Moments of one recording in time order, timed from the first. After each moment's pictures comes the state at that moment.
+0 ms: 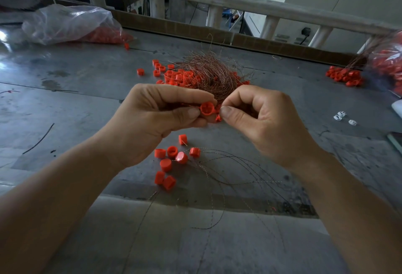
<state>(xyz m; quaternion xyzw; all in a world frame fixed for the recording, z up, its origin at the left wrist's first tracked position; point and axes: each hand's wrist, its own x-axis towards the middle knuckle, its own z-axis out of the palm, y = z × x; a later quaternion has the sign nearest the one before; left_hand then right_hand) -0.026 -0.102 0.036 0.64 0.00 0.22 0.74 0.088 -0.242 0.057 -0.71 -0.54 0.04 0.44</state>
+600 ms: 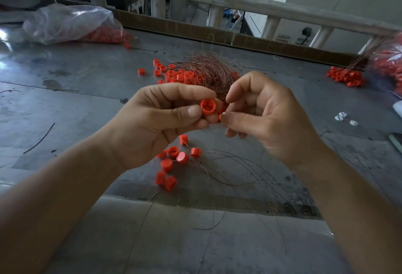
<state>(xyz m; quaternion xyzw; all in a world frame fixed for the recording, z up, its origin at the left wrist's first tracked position) -0.024 -0.099 0.035 0.56 -0.04 0.16 0.81 0.088 -0.241 0.061 -0.65 -0.51 0.17 0.53</state>
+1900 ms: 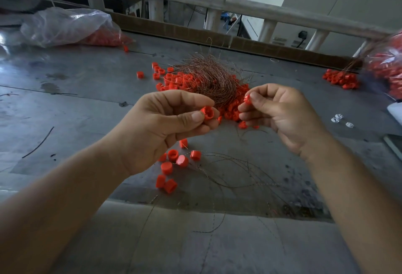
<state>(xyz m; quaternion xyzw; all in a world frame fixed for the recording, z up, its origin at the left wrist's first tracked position) -0.022 -0.100 0.032 0.57 0.02 0.16 0.81 0.136 -0.241 0.047 -0.68 -0.32 0.23 0.62</state>
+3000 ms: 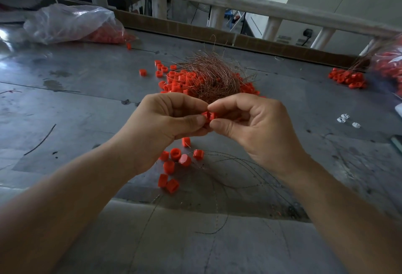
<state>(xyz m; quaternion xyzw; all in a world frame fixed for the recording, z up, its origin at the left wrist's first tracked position) -0.019 -0.104 0.032 0.64 0.11 0.20 0.74 0.085 -0.227 0.040 -0.69 -0.52 0.06 0.51</state>
